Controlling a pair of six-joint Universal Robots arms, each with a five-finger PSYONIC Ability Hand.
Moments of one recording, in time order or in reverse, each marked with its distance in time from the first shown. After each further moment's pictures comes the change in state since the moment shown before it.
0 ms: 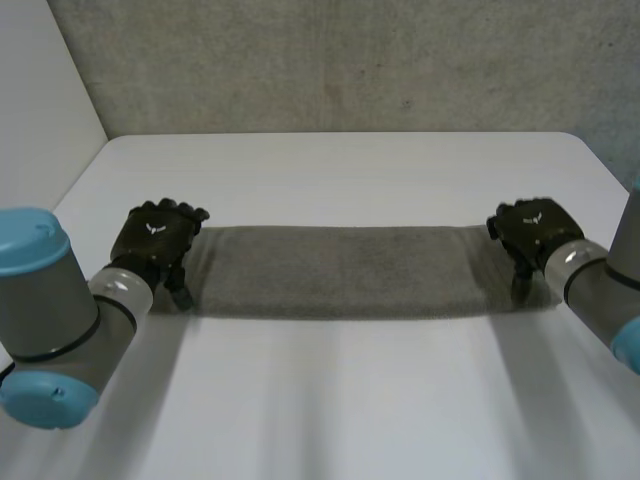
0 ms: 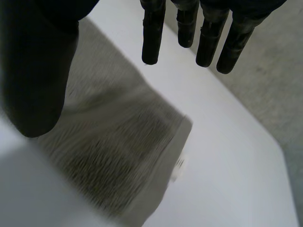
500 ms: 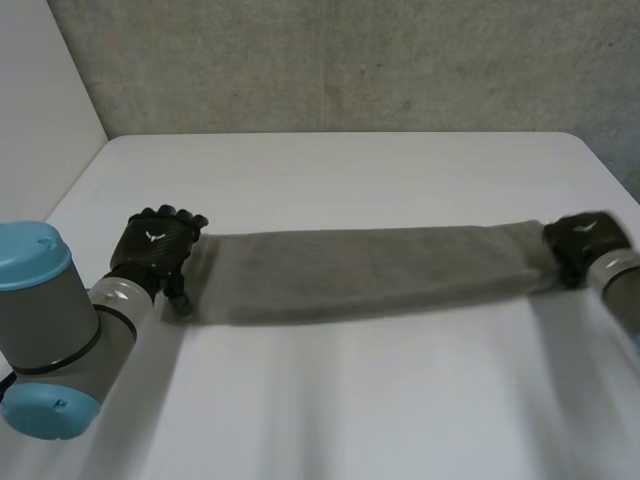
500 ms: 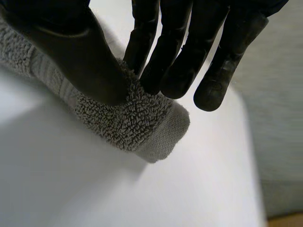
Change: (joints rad) left arm 0.004 0.001 -0.031 0.036 -0.002 0.006; right arm -0.169 0.050 0.008 -0.110 0.024 -0.030; left_hand 0.000 0.000 0.000 0.000 0.000; right_hand 0.967 1.074 1.091 1.082 1.056
